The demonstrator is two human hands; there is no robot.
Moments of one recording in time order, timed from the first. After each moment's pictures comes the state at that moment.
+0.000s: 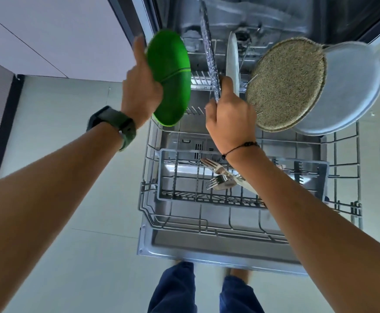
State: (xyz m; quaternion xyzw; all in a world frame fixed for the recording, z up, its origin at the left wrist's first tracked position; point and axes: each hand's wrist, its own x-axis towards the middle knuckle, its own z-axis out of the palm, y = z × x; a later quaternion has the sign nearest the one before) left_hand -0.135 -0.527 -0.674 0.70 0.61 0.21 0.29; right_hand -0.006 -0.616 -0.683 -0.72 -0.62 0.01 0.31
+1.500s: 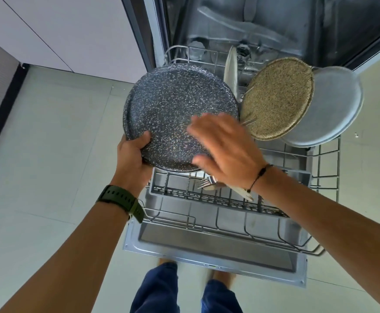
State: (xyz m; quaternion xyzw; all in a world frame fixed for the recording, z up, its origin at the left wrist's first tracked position) left_hand -0.164 -0.637 -0.691 0.09 0.56 0.47 0.67; right_hand 0.022 -0.665 -0.688 -0.46 -0.86 -0.01 0.22
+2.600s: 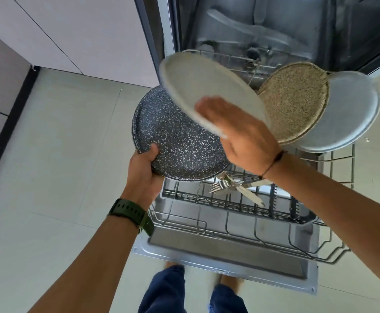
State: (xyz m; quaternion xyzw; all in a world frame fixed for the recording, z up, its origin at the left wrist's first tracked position) left_hand -0.174 -0.645 -0.691 0.03 0.57 0.45 0.68; right_hand 0.016 -0.640 -0.669 -0.47 -0.84 0.05 0.28
